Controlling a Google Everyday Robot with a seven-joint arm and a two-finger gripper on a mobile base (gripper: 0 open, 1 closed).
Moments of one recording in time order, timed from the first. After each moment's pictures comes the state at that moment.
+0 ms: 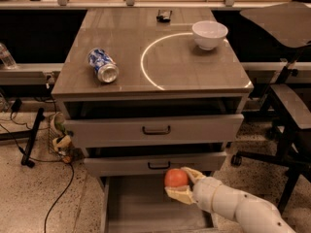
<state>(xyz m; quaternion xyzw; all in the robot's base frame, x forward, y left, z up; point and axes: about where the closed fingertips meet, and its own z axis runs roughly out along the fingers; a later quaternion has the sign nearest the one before) 0.454 -0.089 0.556 -0.33 0.78 0.23 0.47</state>
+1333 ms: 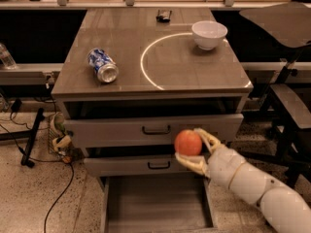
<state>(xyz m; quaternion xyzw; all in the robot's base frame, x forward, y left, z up) 0.481 -0.113 0.722 -0.38 0.66 0.13 0.64</state>
